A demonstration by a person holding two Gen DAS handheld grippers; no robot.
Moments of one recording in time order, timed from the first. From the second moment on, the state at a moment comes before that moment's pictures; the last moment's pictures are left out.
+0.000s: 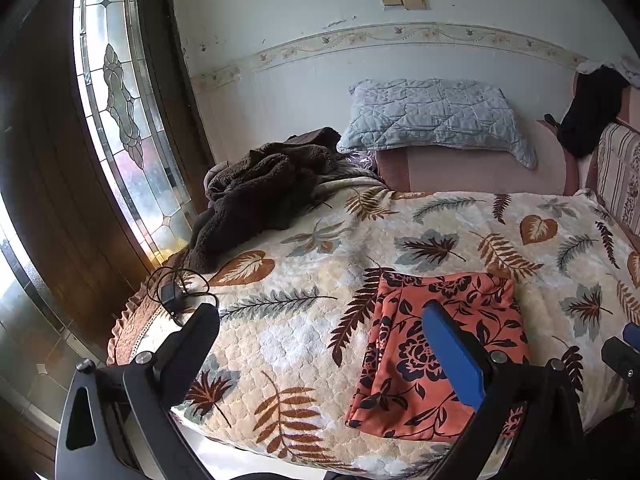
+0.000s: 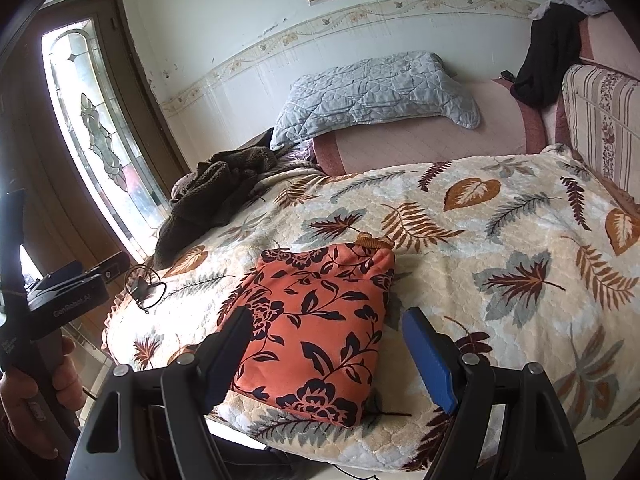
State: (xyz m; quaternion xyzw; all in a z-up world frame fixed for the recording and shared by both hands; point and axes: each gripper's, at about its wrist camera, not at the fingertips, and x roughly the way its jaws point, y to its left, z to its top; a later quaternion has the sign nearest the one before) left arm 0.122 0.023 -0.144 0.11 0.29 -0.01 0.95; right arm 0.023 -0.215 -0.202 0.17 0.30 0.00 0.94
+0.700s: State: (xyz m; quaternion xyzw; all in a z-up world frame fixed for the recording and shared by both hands) left arm 0.124 0.026 -0.149 0.11 0.29 -0.01 0.95; right arm 0.024 -0.216 -0.205 0.18 0.30 0.00 0.94
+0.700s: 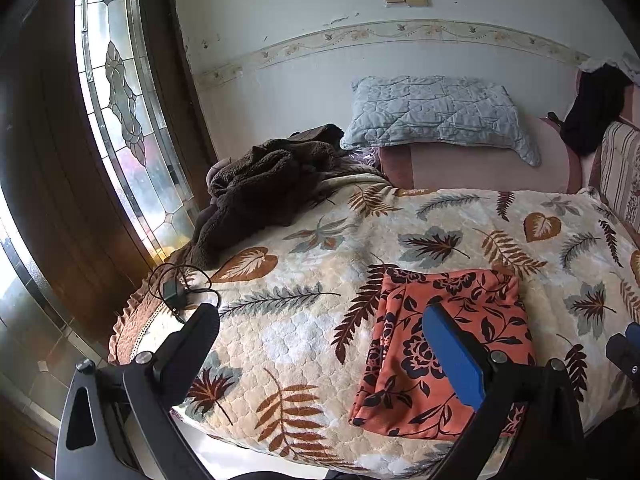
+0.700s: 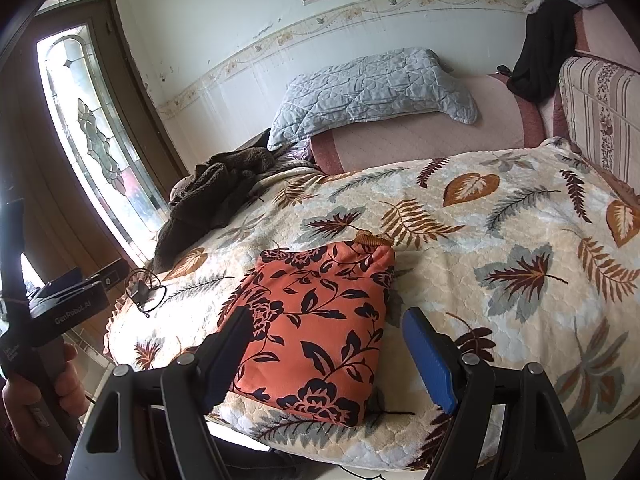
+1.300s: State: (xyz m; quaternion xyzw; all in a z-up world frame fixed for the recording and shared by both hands) left arm 0.125 0.023 -0.150 0.11 0.29 -0.01 0.95; right arm 0.027 -0.212 -0.202 0.18 0.30 0.00 0.94
